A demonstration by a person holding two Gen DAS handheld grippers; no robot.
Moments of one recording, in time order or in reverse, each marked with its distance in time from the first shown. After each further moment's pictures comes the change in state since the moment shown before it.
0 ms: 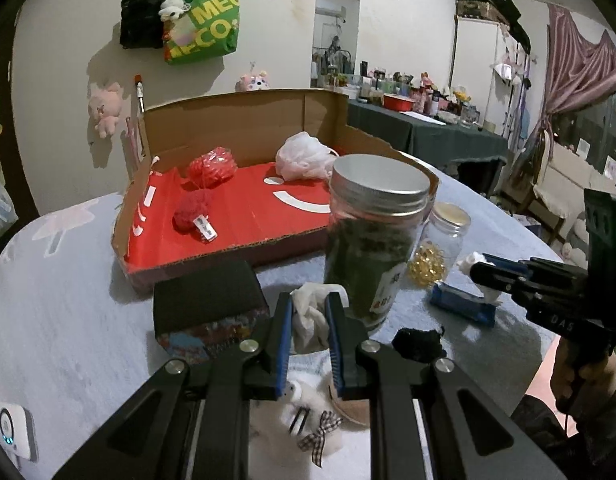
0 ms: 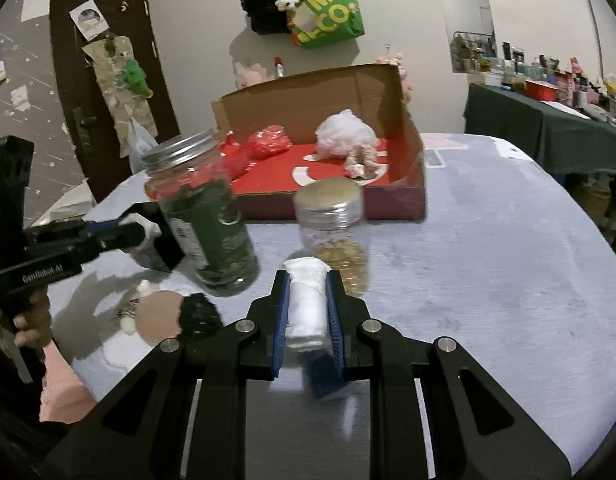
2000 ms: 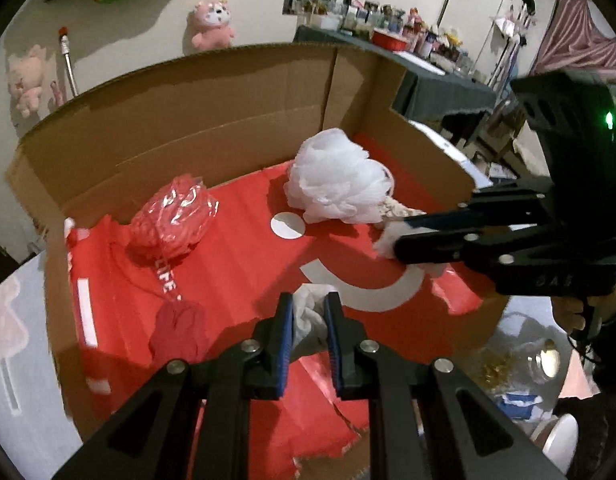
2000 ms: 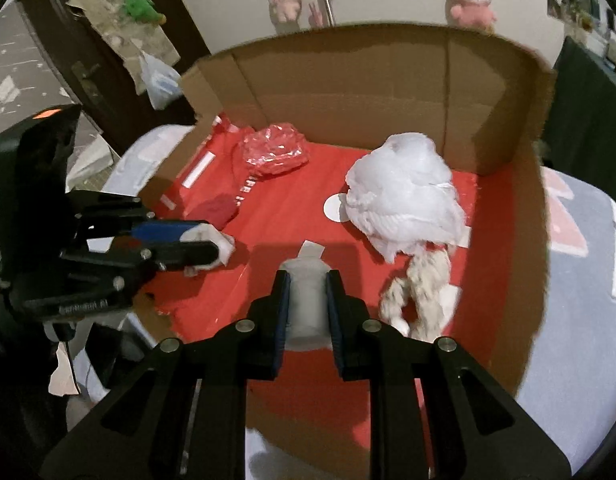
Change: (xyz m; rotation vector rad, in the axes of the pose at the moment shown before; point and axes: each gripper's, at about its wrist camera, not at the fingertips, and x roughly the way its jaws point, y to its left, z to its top) left arm 0.171 0.072 0.152 0.055 0.341 -0.178; right arm 0.204 -0.020 0.192 -0.067 0.456 0.206
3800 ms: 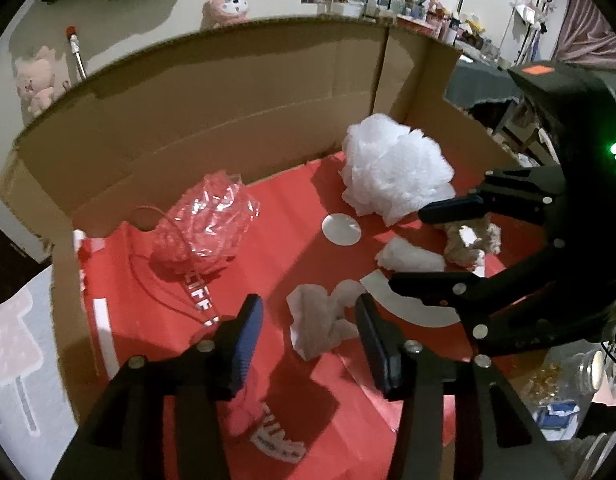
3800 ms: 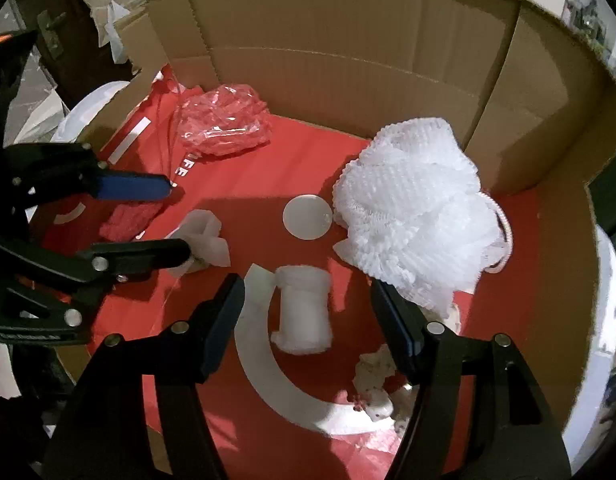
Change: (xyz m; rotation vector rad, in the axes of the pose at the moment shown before) left arm 0.019 0.037 -0.001 -0.008 0.017 0.090; right arm 0.063 0.009 0.018 -0.104 0.100 -0.187
